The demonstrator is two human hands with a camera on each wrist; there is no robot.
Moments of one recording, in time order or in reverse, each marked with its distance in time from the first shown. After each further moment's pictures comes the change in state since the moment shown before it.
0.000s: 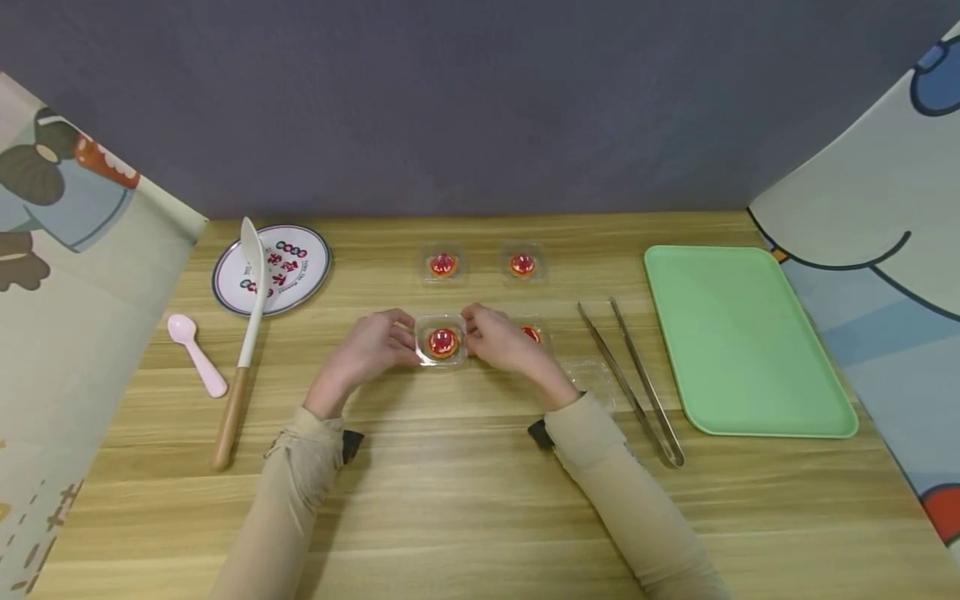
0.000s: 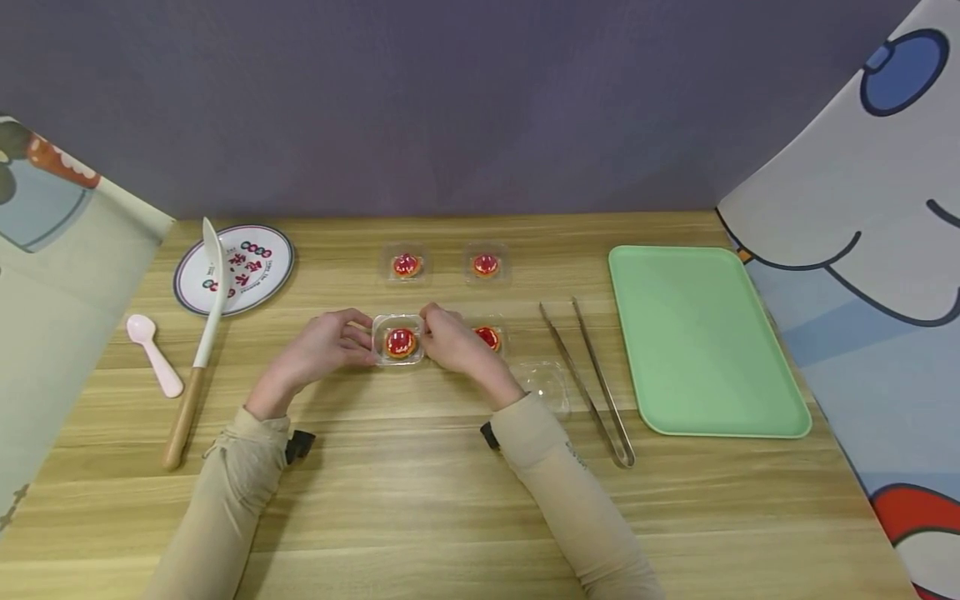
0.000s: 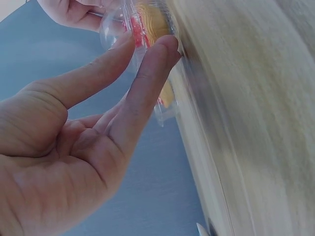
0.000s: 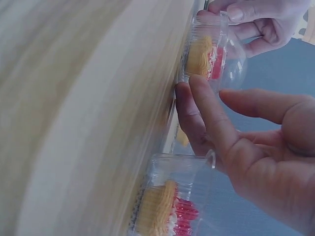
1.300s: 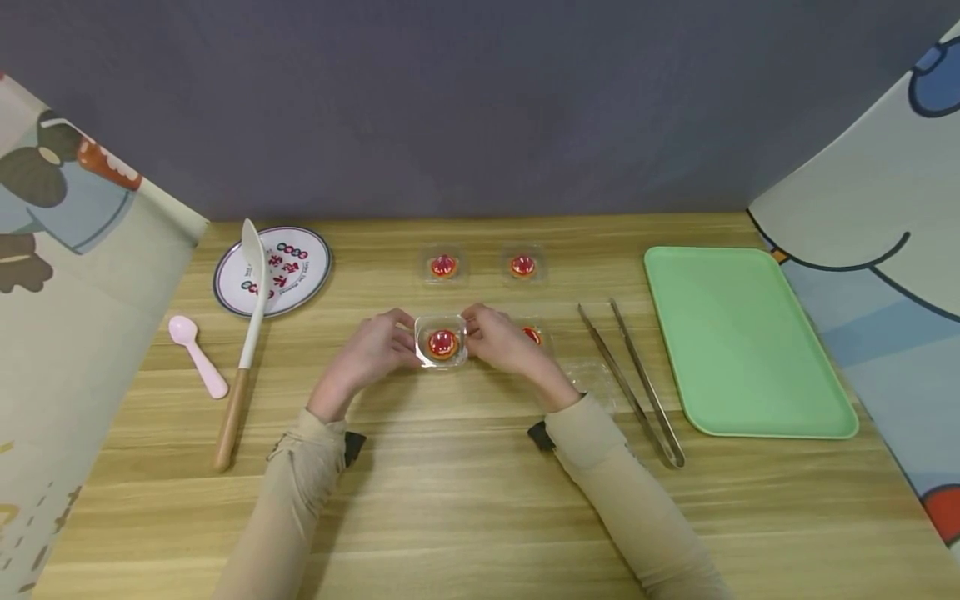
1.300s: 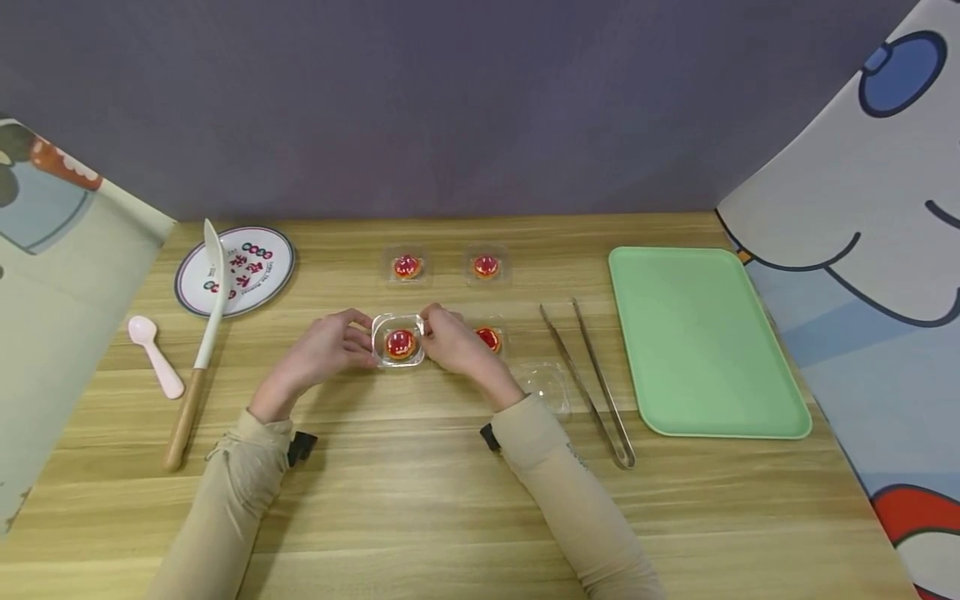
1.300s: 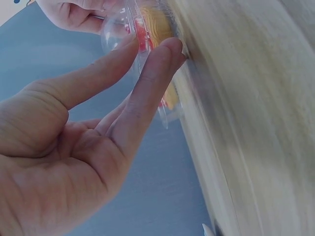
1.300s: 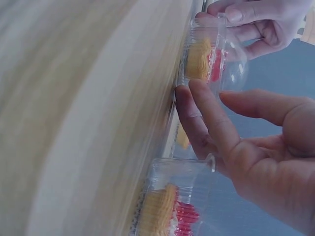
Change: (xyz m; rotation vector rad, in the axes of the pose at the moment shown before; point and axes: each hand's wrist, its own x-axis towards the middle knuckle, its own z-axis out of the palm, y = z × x) left_hand -0.002 0.004 0.004 0.014 0.019 -0.030; right_hand 0.001 0.003 0.002 0.019 0.031 -0.009
